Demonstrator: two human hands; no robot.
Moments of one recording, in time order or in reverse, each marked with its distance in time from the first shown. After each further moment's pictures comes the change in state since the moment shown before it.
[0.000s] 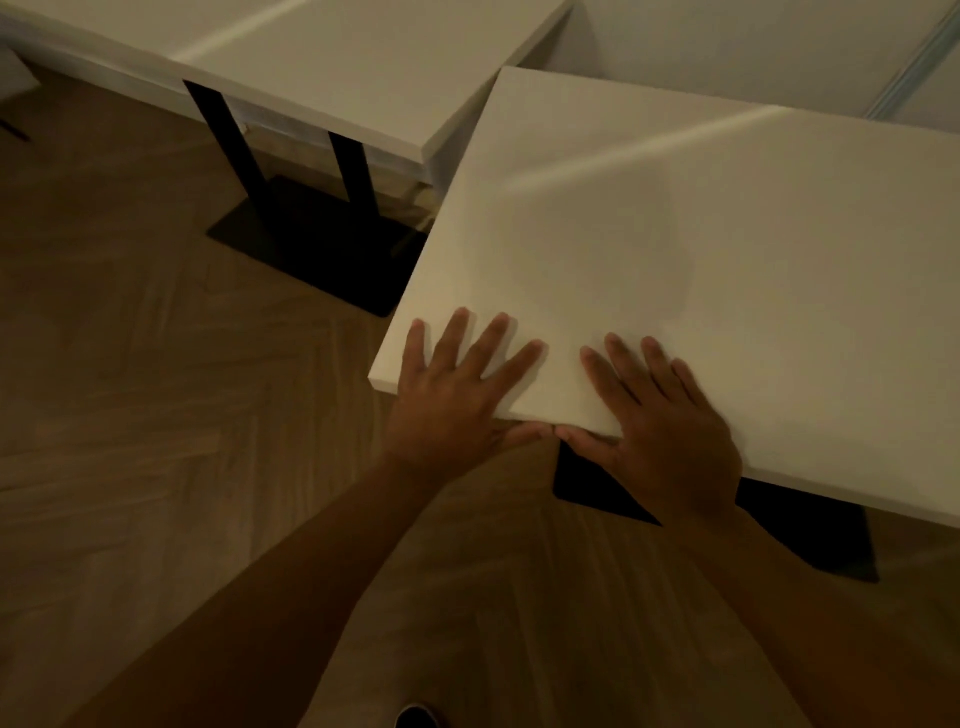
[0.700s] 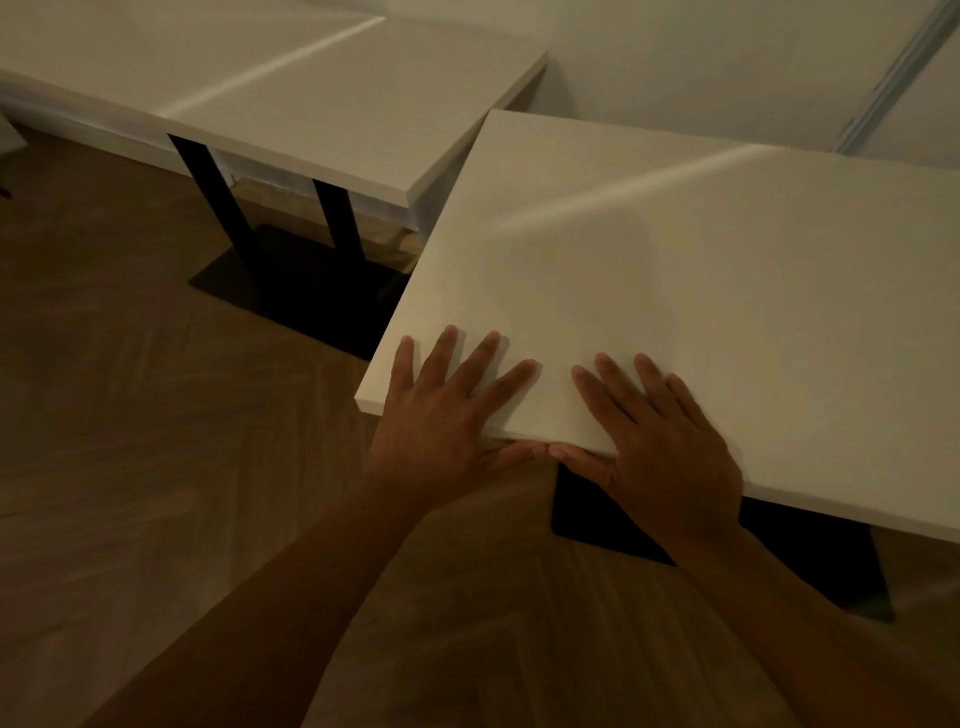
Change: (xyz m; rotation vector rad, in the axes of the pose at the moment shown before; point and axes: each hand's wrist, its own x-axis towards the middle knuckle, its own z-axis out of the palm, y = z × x) left_hand 0.023 -0.022 -0.006 -0.049 -0.059 0.032; right_hand 0.024 -0.003 0.001 -0.014 -0.037 0.022
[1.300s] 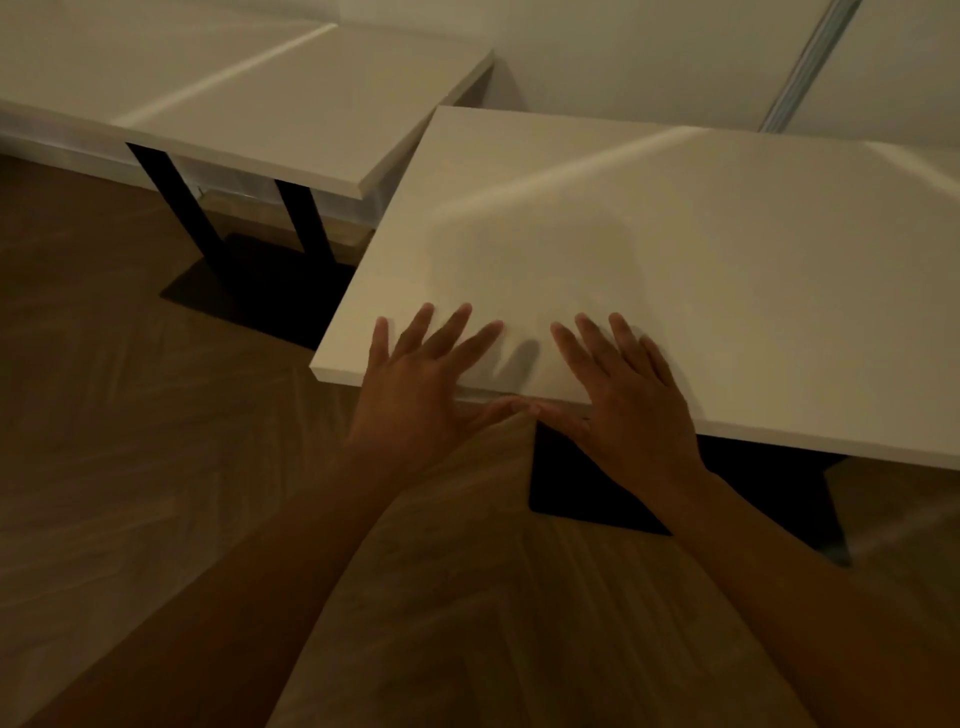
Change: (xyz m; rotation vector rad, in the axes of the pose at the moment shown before) left_hand -0.006 0.050 -0.027 -0.165 0.046 -0.082; right_hand -0.027 0.019 -0.028 0.144 -0.145 0.139
